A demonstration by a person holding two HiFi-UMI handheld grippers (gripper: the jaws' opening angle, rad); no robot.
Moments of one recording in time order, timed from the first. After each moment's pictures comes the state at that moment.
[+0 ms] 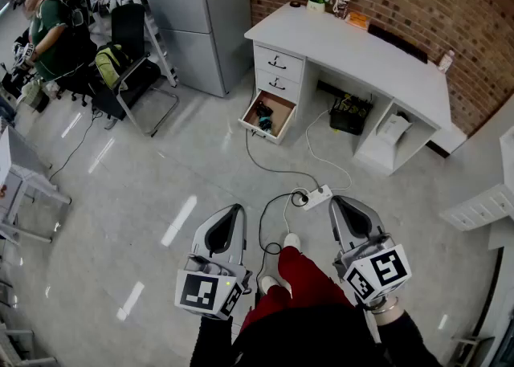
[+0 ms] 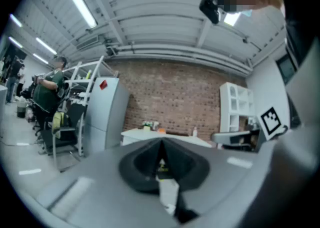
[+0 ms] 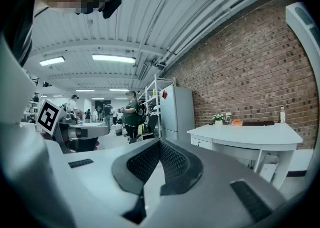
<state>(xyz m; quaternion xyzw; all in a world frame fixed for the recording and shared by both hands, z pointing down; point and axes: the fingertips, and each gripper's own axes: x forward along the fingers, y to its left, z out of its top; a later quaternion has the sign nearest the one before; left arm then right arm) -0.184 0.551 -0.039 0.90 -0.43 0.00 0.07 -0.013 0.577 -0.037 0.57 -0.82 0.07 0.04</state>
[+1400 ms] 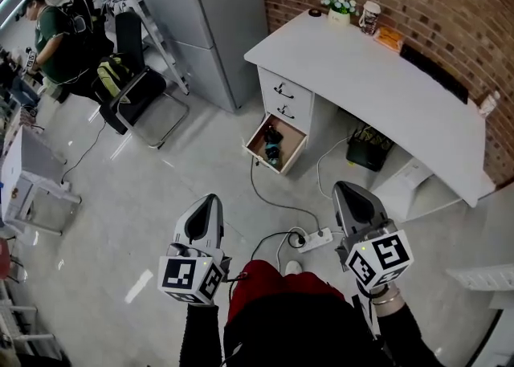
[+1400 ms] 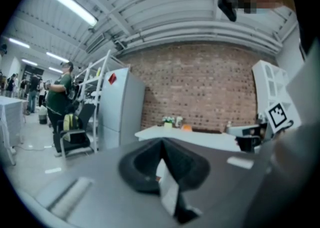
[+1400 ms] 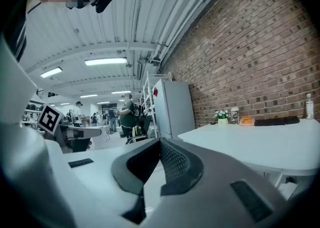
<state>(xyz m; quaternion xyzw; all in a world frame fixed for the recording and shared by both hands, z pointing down) -0.061 0.281 -0.016 0.83 -0.55 0.04 0.08 0.173 0.281 -0.015 0.52 -0.85 0.09 0.02</state>
